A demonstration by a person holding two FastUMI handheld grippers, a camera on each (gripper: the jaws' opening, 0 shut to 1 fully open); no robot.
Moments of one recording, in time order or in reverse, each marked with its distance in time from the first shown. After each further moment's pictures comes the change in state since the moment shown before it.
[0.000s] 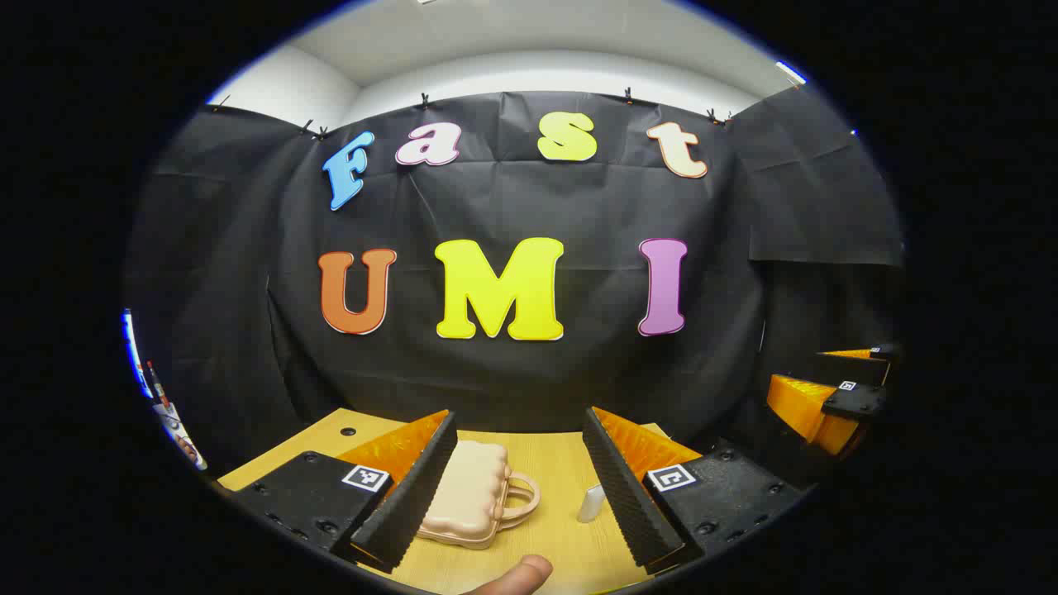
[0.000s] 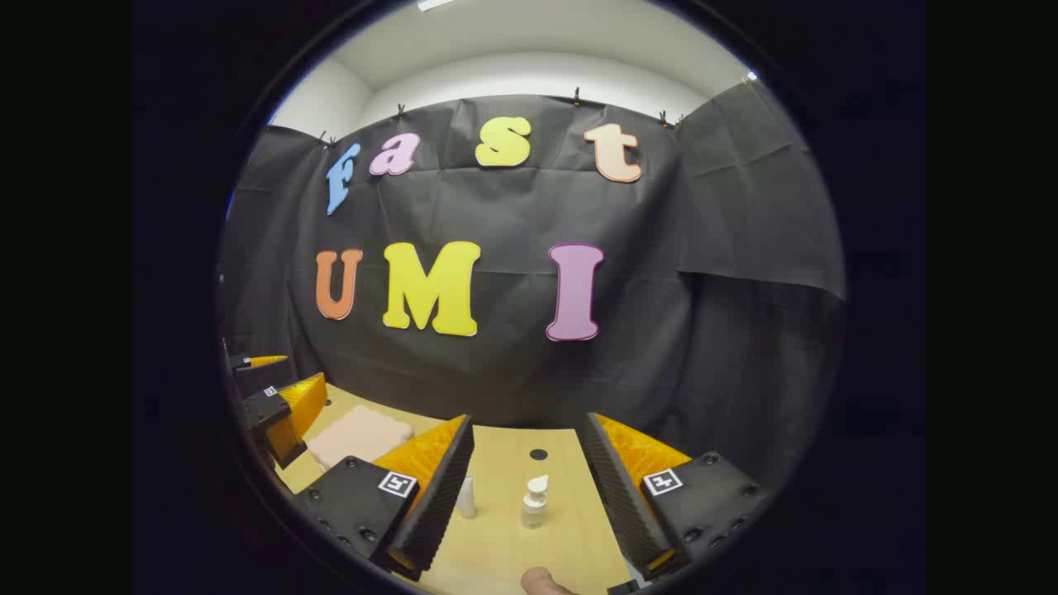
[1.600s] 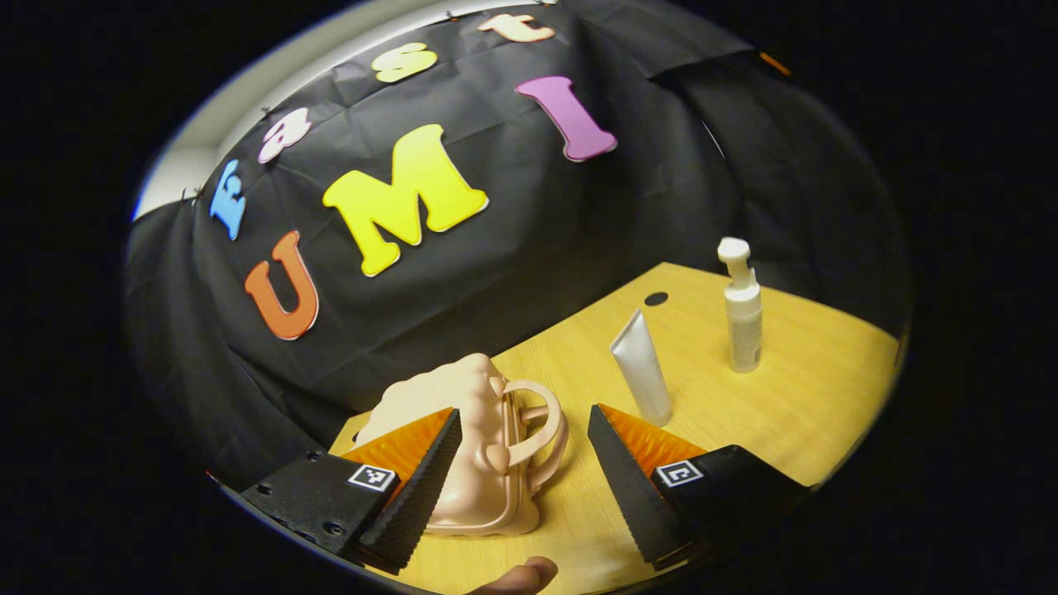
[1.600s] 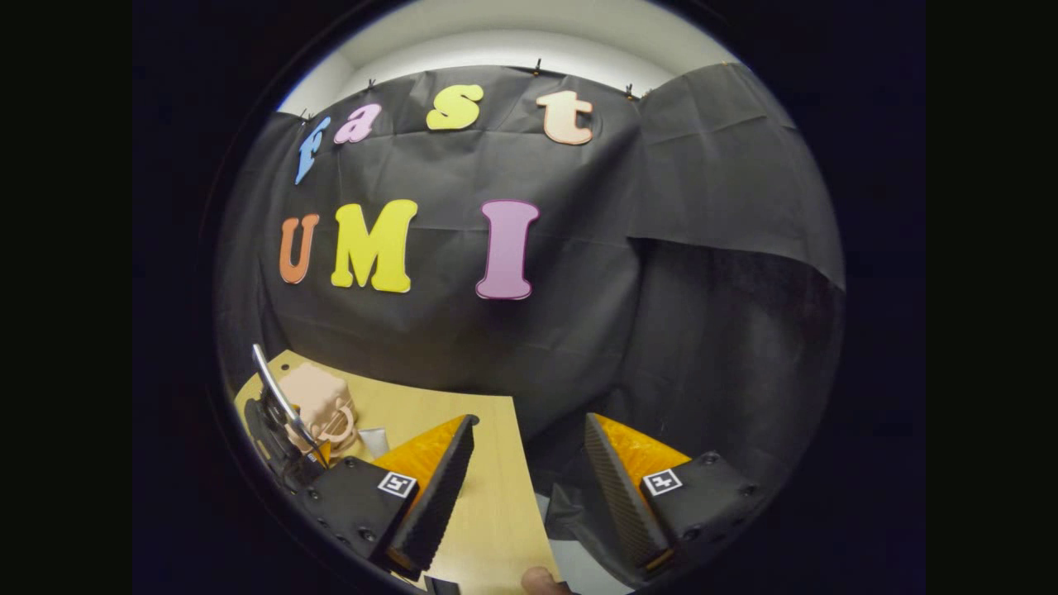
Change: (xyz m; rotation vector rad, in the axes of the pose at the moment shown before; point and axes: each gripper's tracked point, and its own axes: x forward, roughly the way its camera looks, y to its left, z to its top) left arm 0.094 -0.012 -0.246 0.589 0.260 -0.082; right arm 0.009 -0.136 -0.069 -0.034 0.099 -0.132
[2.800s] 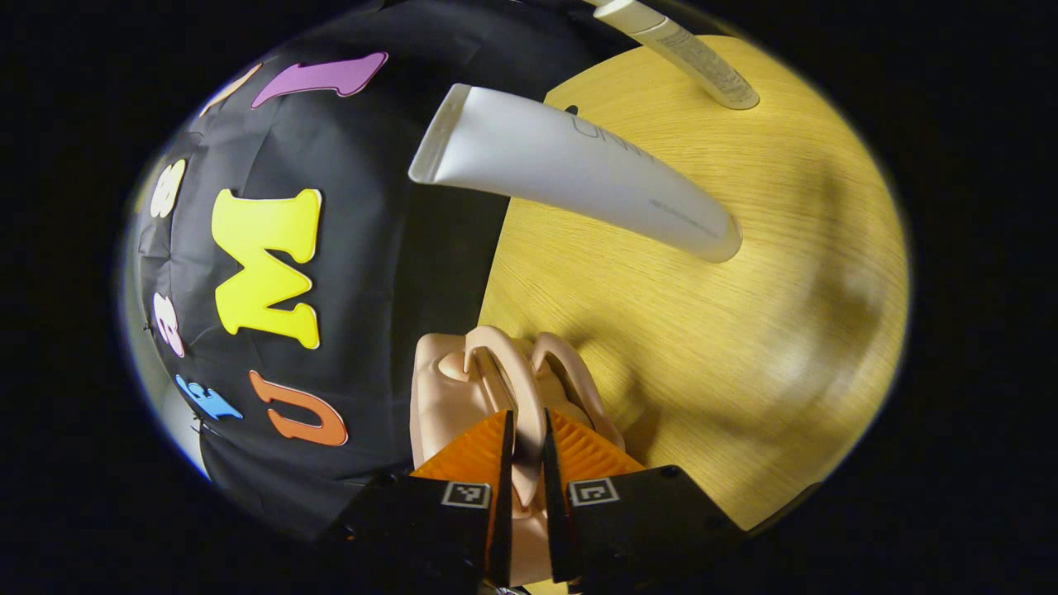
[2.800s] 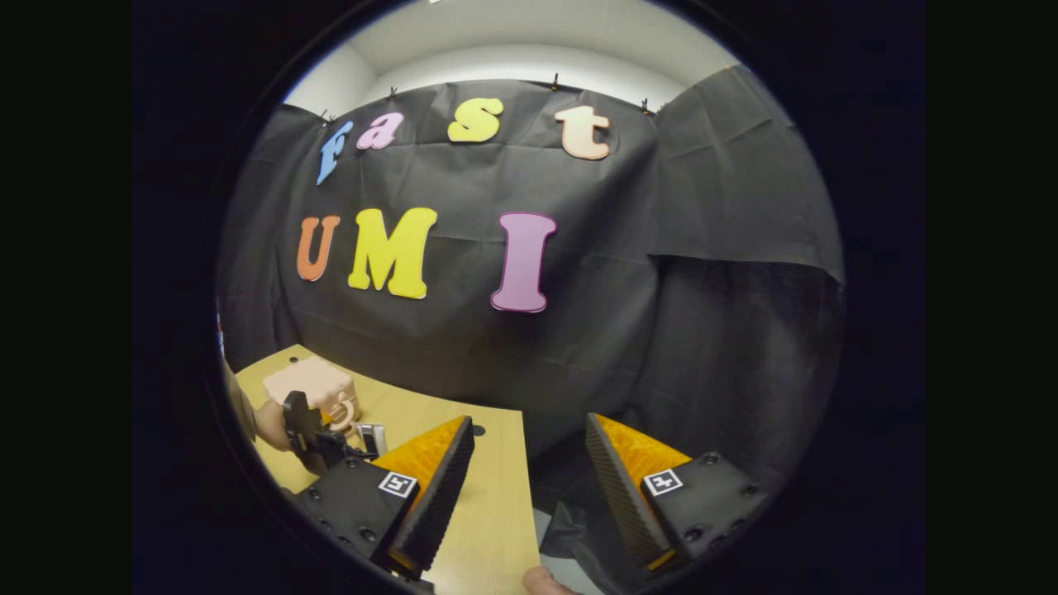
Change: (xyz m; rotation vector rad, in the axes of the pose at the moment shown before) left arm 0.087 0.006 -0.063 0.702 0.327 0.020; right arm 0.014 0.000 0.002 -0.044 -0.076 0.048
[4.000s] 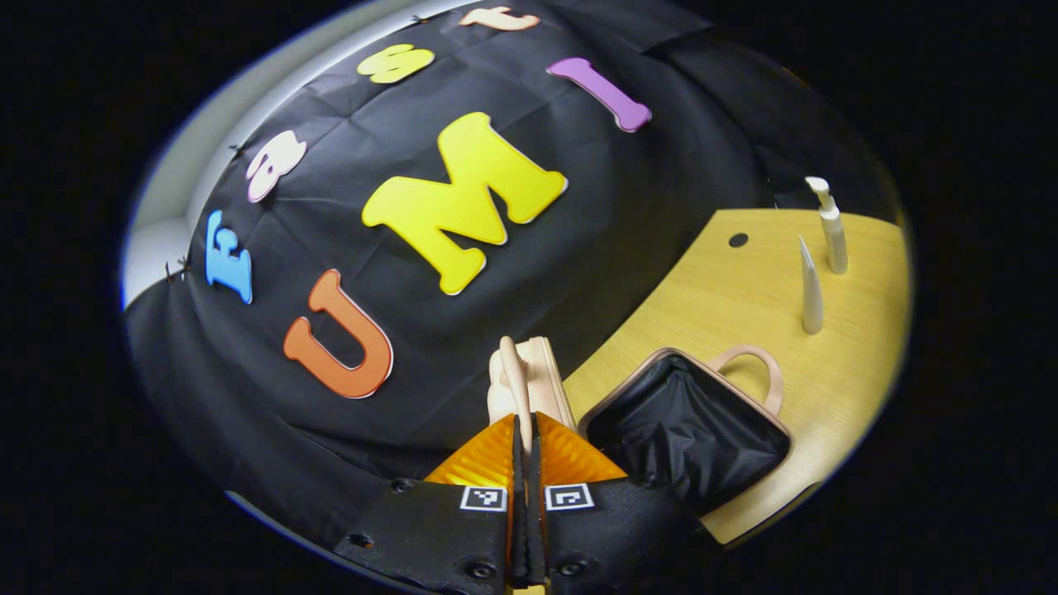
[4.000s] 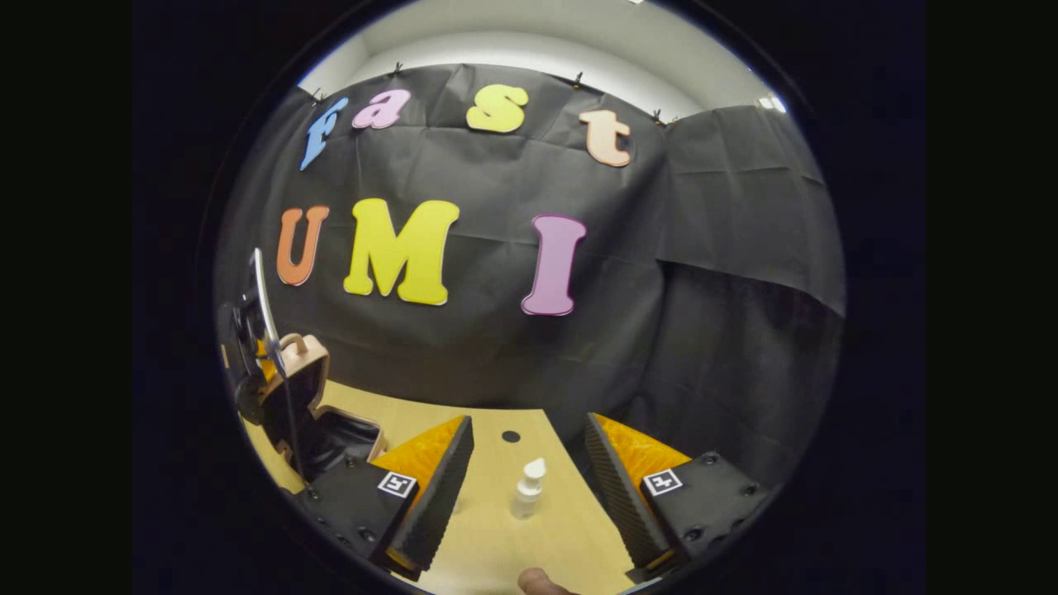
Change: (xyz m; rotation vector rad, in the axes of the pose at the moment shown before) left arm -0.052 0.232 -0.146 -0.560 -0.329 0.073; right arm 0.009 0.224 0.042 0.019 0.080 -0.128
